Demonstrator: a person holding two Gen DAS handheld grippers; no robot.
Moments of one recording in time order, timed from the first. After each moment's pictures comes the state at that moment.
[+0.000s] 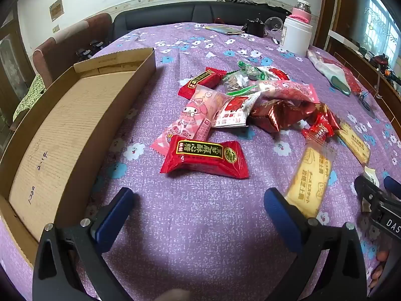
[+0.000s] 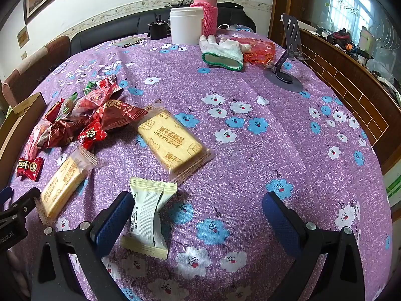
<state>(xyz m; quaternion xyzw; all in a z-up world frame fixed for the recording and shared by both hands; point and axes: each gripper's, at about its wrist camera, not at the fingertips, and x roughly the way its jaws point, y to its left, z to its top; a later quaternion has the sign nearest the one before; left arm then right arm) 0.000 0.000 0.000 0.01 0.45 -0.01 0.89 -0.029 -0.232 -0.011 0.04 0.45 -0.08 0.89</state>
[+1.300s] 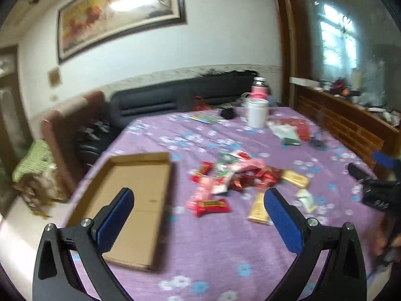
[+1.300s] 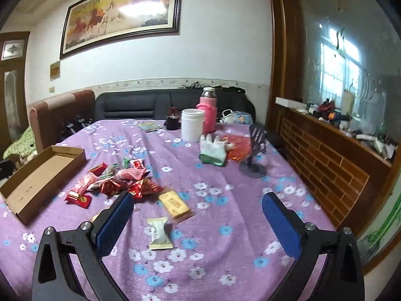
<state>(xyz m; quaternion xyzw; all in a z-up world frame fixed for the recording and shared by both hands) -0.133 0.033 0.140 0.07 0.24 -0.06 0.97 -0.149 -0.227 0.096 -0.01 0.21 -0.07 0.97</state>
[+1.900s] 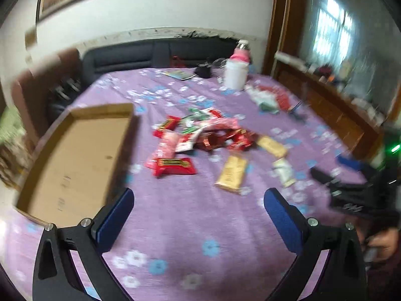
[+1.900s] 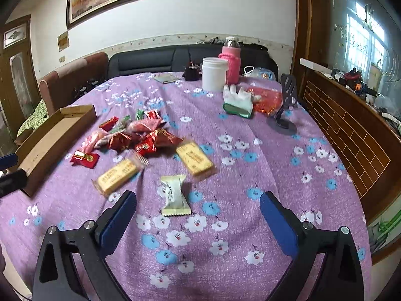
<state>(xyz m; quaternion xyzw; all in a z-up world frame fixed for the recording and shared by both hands) -0.108 0.022 0.088 -0.01 0.36 -0.16 0.92 -0.120 -0.222 0.048 0.01 0.35 0.00 0.94</state>
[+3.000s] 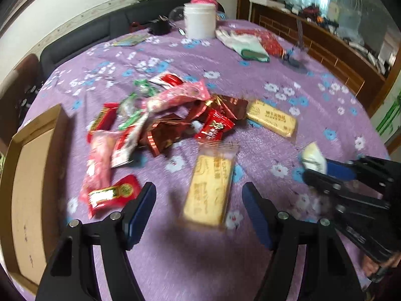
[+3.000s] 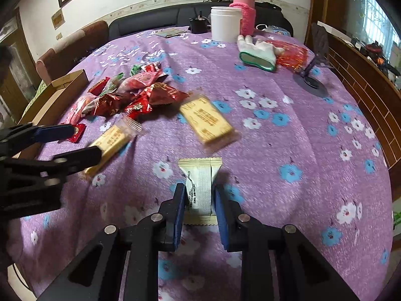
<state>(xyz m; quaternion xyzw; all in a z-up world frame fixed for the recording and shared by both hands) -0.005 -0.080 0.025 0.13 0.47 -0.20 0.85 -0.071 -0.223 0.001 0.03 0.46 0.03 0.89</state>
